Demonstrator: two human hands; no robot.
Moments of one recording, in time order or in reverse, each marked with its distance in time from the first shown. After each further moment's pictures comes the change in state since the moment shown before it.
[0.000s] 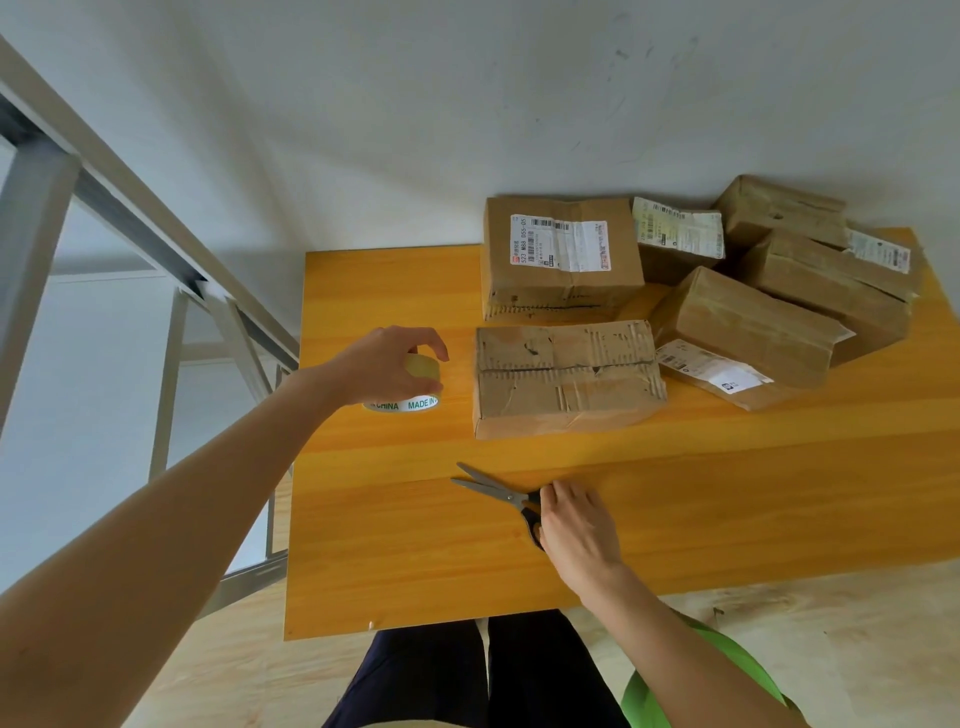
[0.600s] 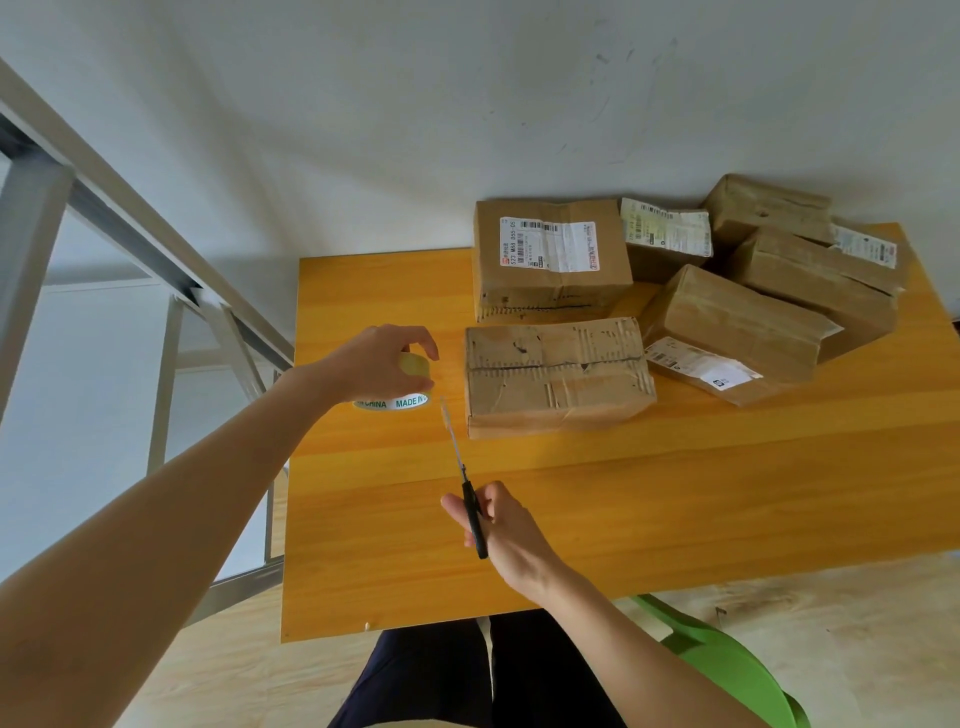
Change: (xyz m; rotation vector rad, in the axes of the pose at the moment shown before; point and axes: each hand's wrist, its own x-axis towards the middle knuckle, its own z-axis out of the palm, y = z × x) left_hand 0.003 0.004 -0.002 0.060 0.004 -0.023; right_hand -0.002 -0.052 -0.035 1.480 -0.255 0.143
